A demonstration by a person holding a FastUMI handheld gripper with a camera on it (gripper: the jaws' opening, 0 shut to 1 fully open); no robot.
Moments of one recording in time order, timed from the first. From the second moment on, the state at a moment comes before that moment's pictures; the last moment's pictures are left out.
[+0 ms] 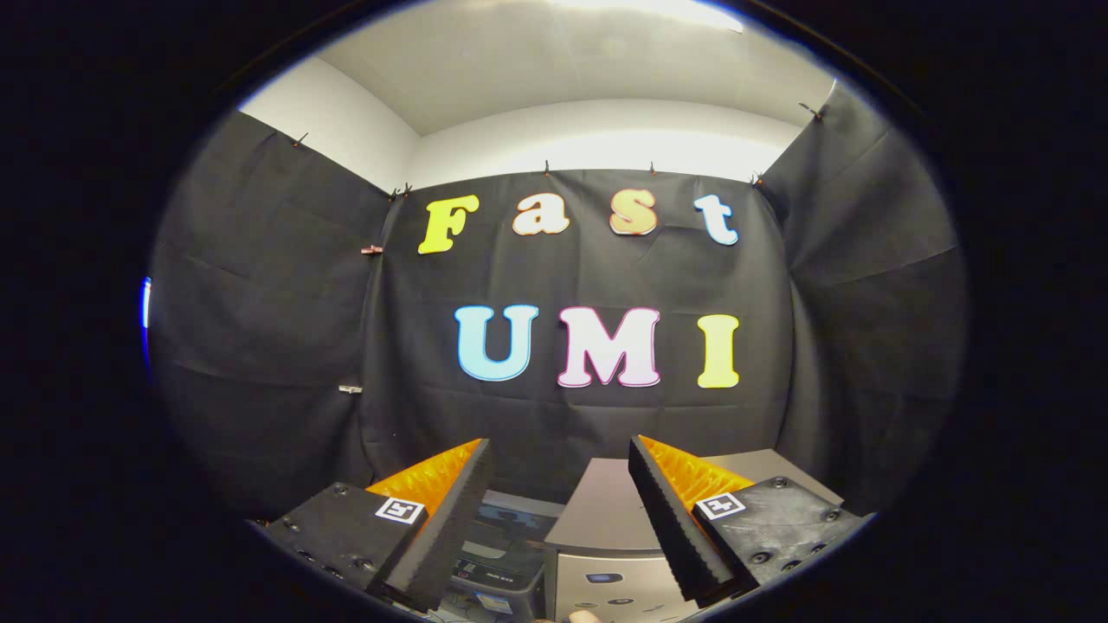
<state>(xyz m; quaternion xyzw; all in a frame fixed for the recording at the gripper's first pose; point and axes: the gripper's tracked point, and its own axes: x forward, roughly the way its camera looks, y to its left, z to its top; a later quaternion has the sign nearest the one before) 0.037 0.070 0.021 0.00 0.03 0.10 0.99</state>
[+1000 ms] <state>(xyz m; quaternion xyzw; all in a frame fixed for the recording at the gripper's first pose) -0.018 0.008 0.017 0.04 0.02 0.04 1.00</state>
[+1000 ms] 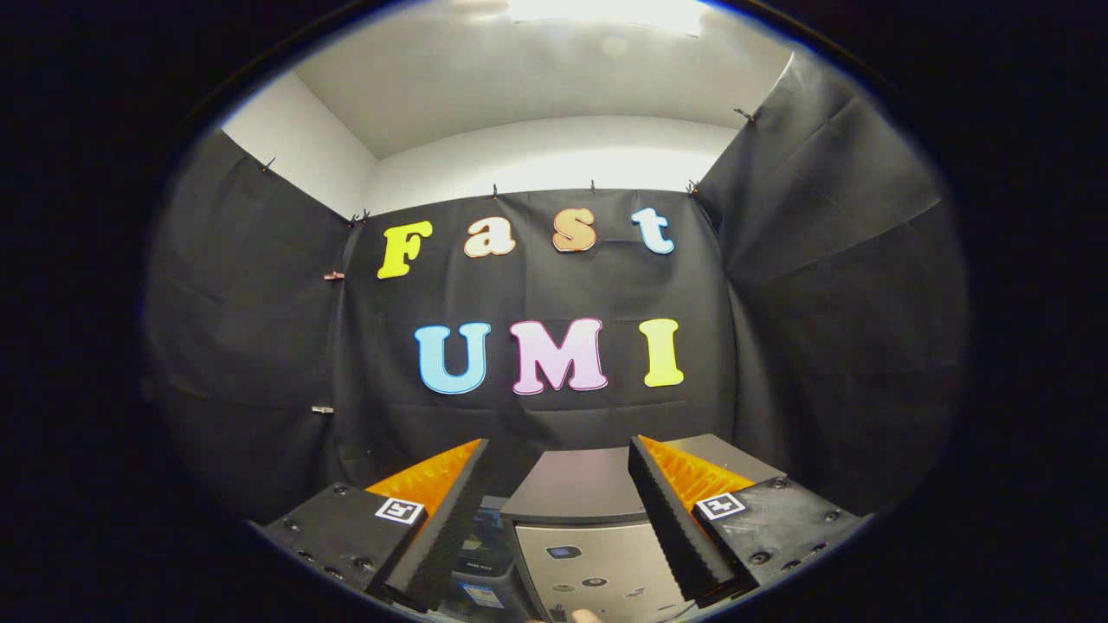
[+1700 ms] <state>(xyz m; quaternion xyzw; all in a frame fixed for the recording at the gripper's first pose) -0.015 0.016 0.016 0.02 0.02 0.05 1.00</state>
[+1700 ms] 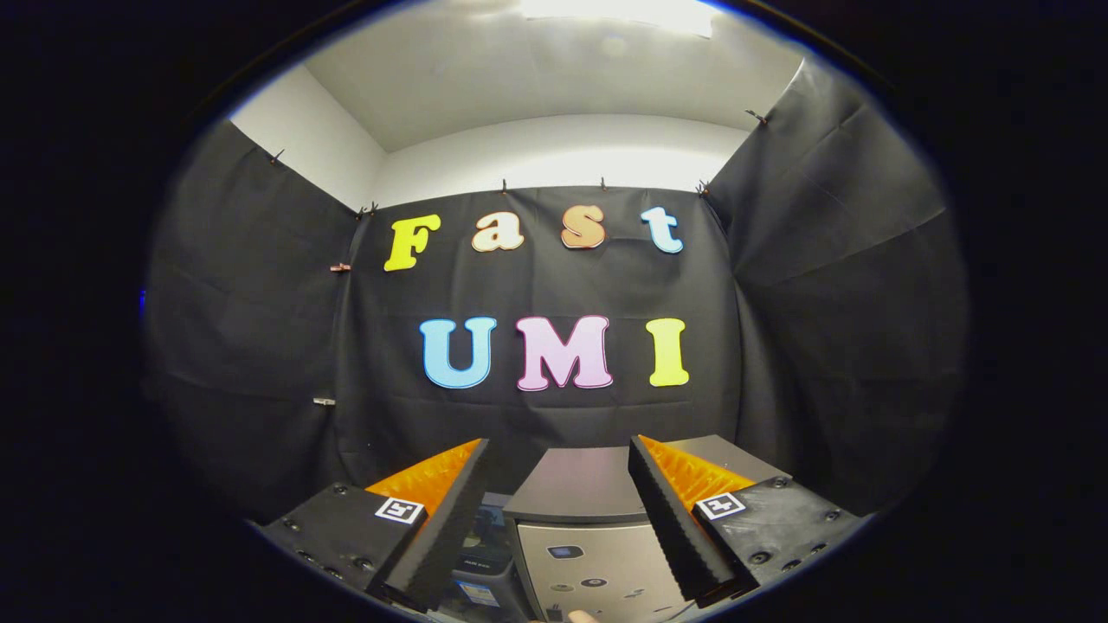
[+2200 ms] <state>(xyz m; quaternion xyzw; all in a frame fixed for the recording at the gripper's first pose) -0.019 0.018 0.022 0.02 0.01 0.05 1.00</state>
